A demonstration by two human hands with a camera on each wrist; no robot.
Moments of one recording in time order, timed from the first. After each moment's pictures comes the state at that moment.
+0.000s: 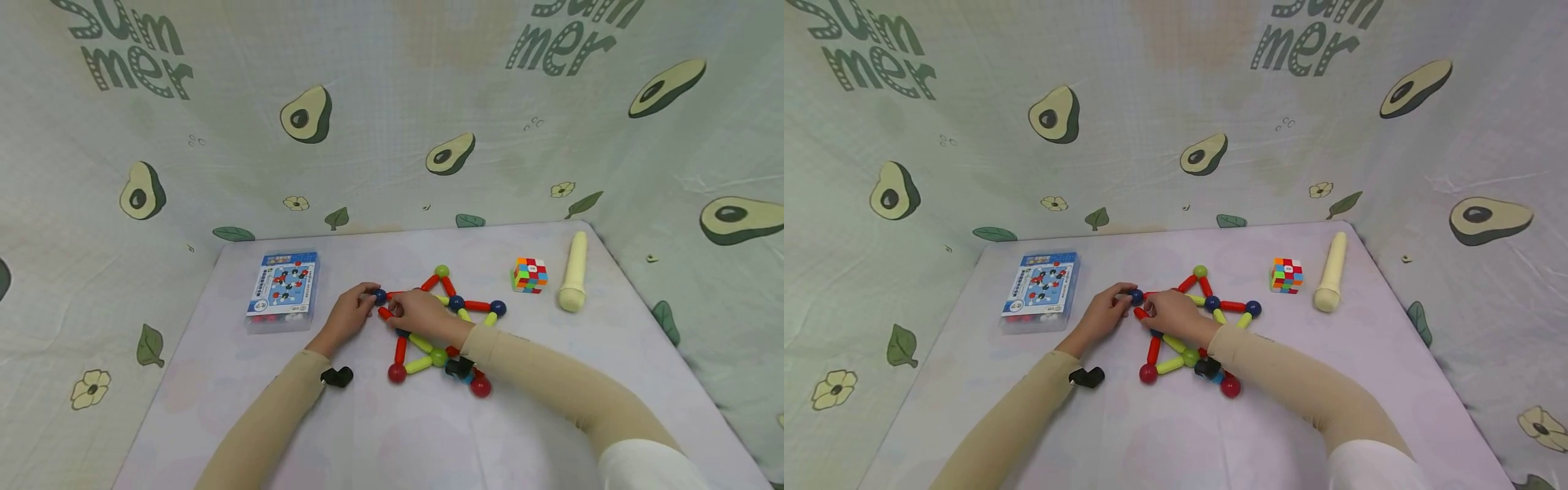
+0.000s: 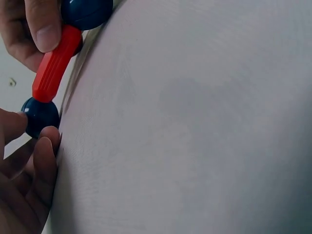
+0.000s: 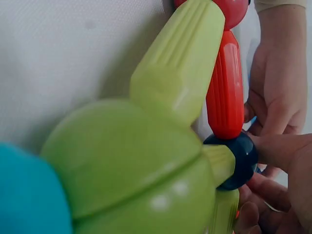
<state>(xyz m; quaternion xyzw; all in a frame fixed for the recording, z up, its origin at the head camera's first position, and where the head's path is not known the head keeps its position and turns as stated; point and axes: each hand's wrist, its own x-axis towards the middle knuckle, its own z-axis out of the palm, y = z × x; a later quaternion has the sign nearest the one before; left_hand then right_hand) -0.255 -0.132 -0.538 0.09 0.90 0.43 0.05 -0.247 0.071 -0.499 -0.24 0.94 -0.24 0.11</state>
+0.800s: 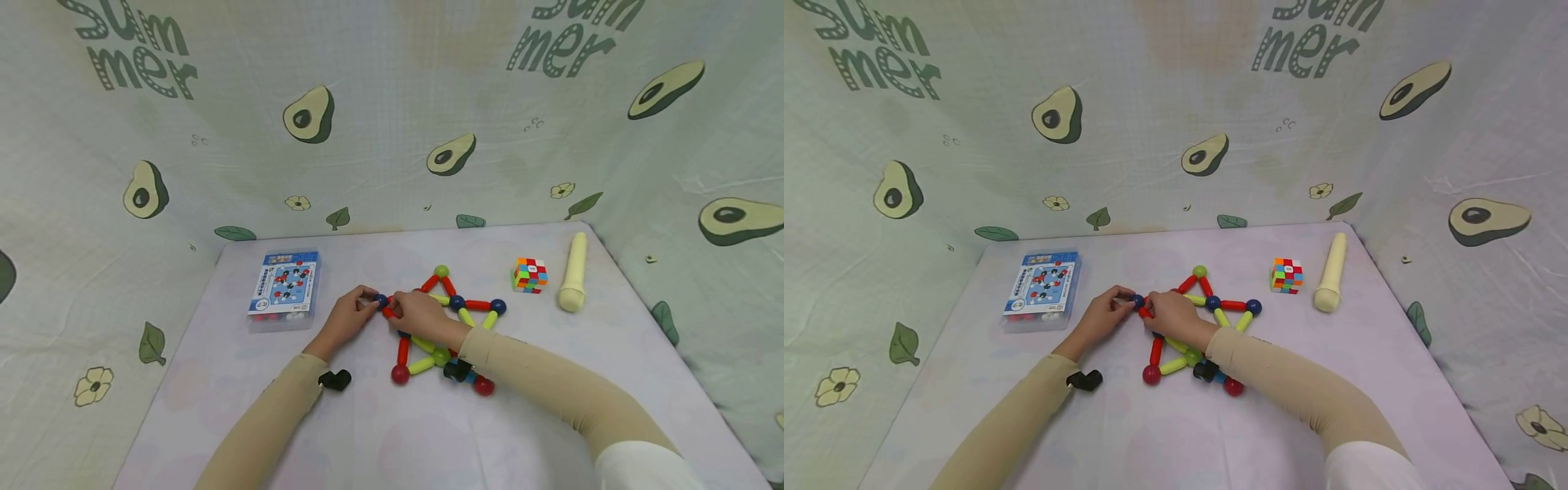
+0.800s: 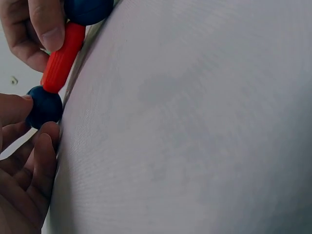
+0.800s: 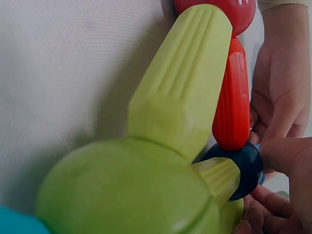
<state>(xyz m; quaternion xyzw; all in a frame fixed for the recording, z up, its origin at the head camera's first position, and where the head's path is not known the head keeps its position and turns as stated) -0.247 -0.139 -0.542 0.10 0.89 0.45 0.05 -0.240 0.066 -0.498 -0.21 0.95 -0.22 0.10</state>
